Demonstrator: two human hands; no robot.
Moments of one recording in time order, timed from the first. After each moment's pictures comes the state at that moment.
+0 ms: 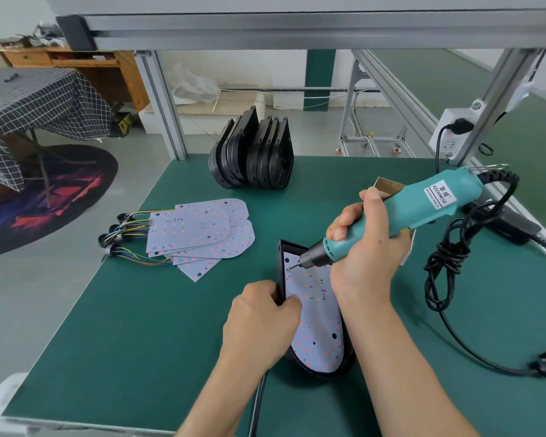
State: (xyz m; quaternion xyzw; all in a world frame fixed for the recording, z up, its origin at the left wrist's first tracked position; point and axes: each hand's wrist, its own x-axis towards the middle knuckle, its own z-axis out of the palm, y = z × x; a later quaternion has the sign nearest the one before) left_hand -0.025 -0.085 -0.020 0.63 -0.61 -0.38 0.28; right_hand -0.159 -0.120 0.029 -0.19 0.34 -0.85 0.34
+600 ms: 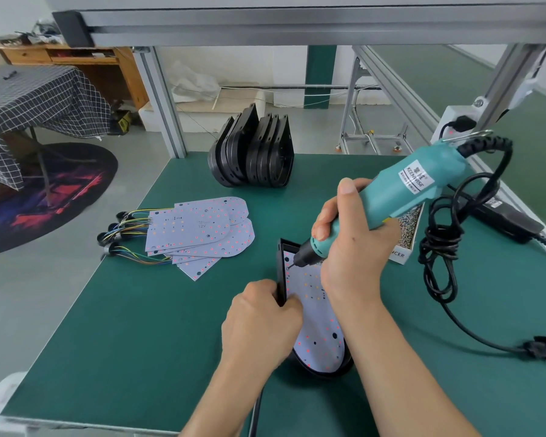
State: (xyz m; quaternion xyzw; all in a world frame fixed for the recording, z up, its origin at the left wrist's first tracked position) left_hand -0.029 -0.080 -0.013 0.68 -0.62 -0.30 0.25; right_hand -0.141 -0.117 0.045 -0.31 0.38 -0.82 0.31
